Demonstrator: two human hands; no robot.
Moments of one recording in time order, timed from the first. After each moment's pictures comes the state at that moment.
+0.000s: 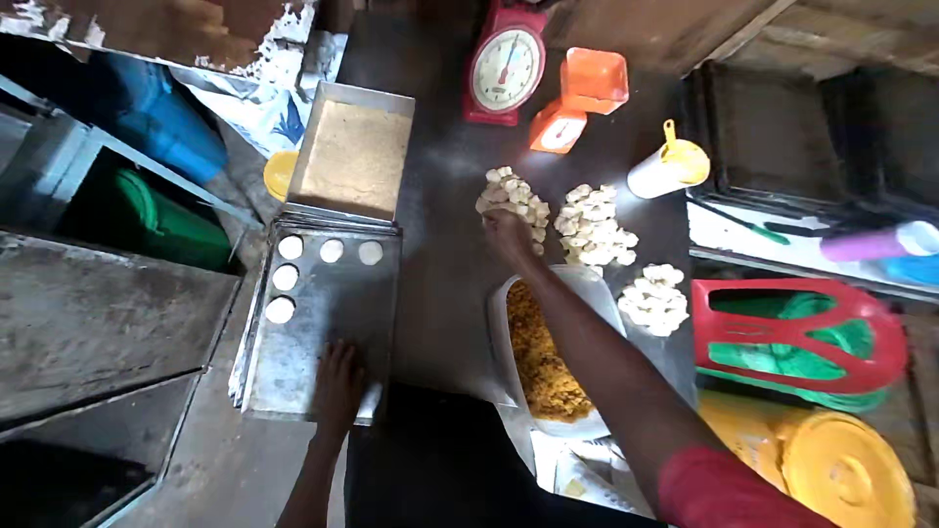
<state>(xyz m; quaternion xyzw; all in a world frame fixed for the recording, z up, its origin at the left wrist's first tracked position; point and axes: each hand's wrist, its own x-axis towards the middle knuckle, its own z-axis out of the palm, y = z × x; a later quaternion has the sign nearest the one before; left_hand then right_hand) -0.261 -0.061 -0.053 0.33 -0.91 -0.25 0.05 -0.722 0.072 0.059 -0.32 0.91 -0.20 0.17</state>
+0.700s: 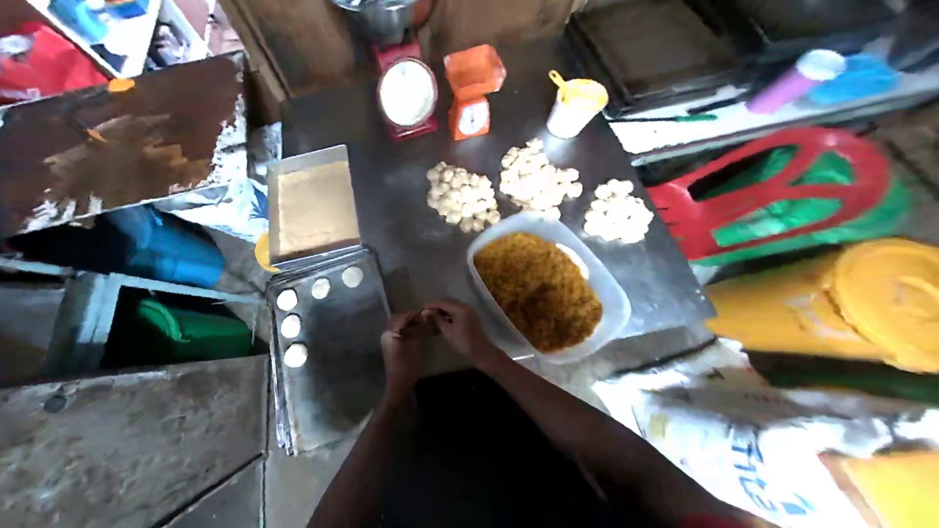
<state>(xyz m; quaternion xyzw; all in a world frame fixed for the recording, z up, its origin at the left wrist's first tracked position) -0.396 -0.011 0.080 0.19 -0.79 -0.57 0.11 -0.476 0.124 0.076 -0.23 0.80 -0.52 0.16</state>
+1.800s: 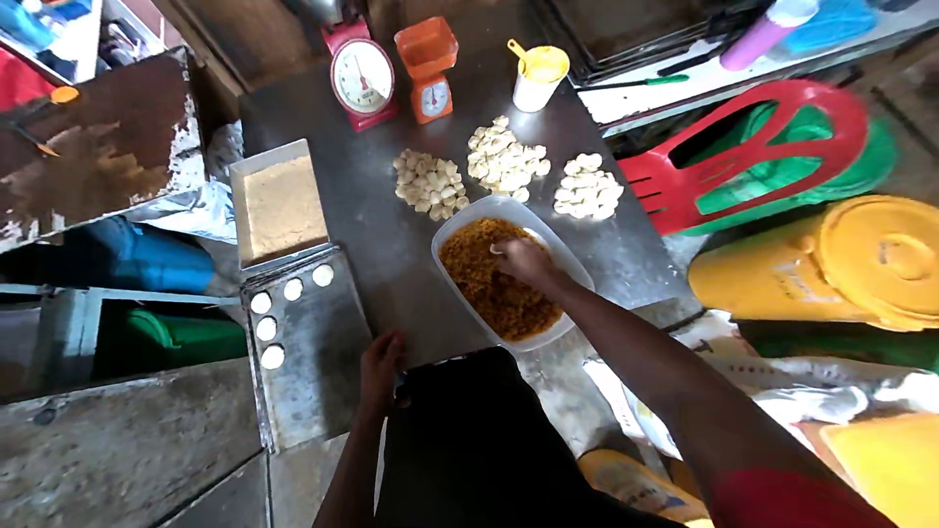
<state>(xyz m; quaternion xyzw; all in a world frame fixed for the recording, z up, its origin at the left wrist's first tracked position) -0.364 0.023 0.068 0.33 -0.66 -0.67 -0.05 -0.642 0.308 0.022 -0.22 0.94 -0.20 0.17</state>
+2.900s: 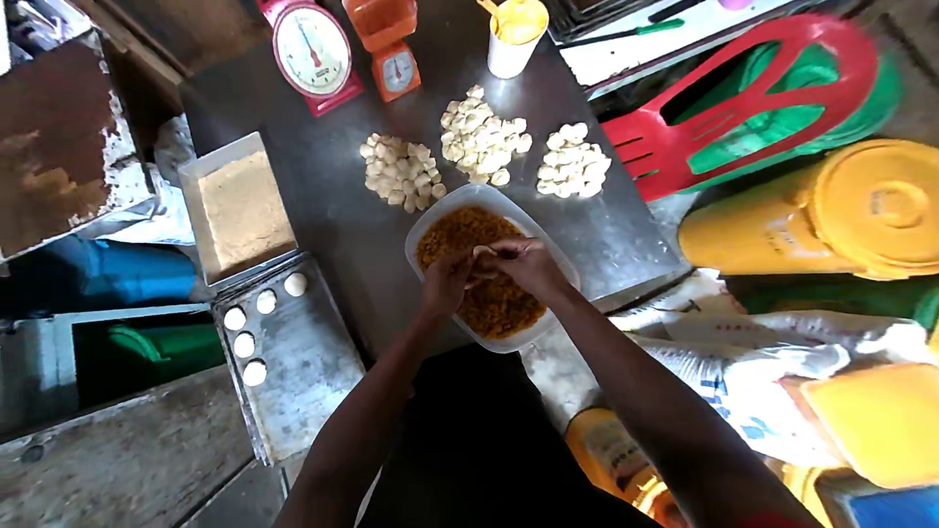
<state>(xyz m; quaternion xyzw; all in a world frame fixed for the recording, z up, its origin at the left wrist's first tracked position) -0.565 0.140 0.095 0.10 -0.72 -0.66 -0.18 -0.612 0.330 0.082 -0.04 0.82 -0.54 0.19</state>
